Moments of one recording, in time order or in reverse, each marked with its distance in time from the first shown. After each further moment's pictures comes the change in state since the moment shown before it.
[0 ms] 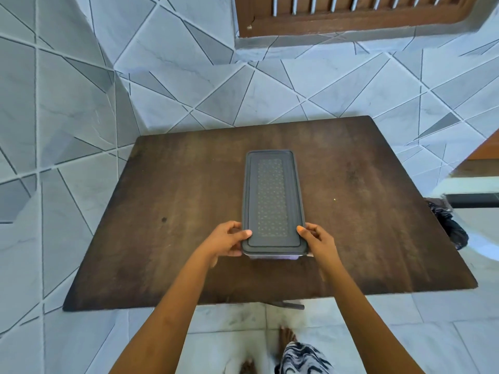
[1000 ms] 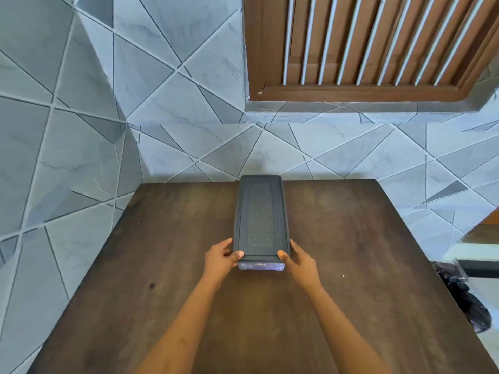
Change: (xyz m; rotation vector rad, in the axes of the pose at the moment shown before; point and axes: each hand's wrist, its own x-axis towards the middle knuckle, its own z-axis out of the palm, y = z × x) left_hand 0.102 0.059 -0.026 -0.096 0.363 0.257; right_hand 0.110 -0.070 0.049 -0.287 -0.071 -0.201
